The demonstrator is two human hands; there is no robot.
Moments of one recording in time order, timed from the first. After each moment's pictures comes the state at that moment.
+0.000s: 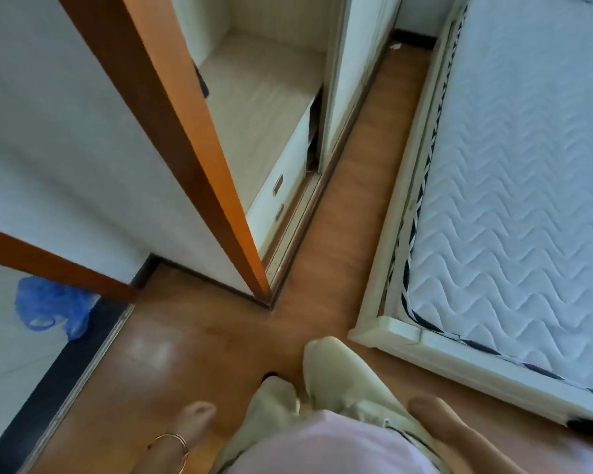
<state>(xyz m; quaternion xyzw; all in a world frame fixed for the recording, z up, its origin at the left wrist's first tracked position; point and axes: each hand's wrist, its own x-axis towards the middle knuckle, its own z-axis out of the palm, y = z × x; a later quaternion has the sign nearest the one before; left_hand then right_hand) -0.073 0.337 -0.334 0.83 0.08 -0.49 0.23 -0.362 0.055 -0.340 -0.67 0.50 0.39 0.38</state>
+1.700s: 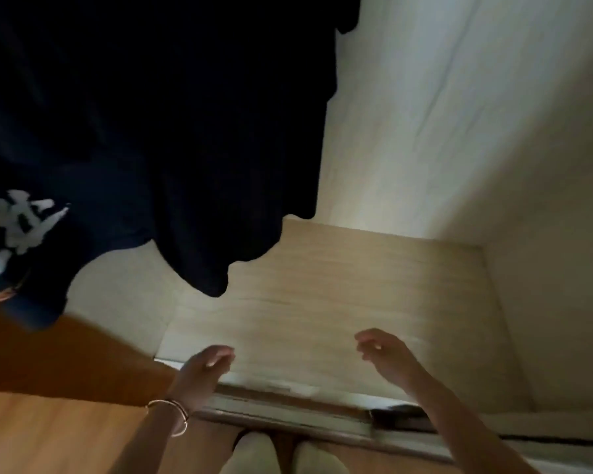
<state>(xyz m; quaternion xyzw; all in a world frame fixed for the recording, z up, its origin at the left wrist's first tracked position) 0.193 -0.145 -0.228 0.76 0.36 -0.05 0.54 0.365 -0.398 -0.207 -0.86 -0.09 0.36 0.35</state>
